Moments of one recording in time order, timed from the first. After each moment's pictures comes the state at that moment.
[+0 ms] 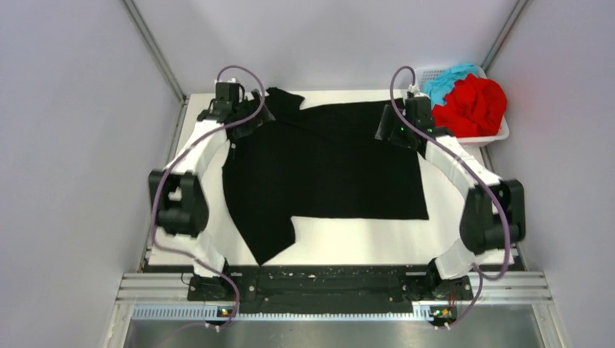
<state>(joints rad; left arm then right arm) -0.08 1.94 1.65 -0.47 0.18 -0.57 0.20 1.71 1.30 -0.34 0.05 0.40</state>
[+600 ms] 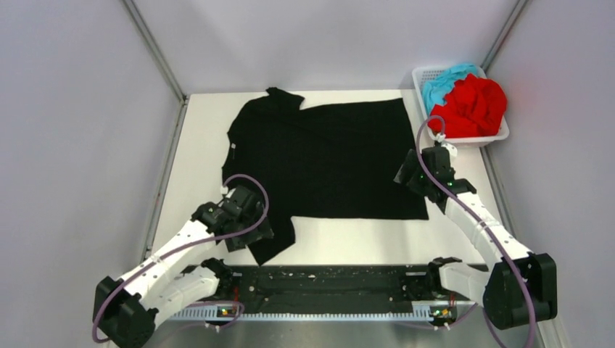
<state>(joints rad) -0.54 0.93 0.65 -0.94 -0.10 -0.89 0.19 1.10 0.70 -0.41 0.18 0.58</state>
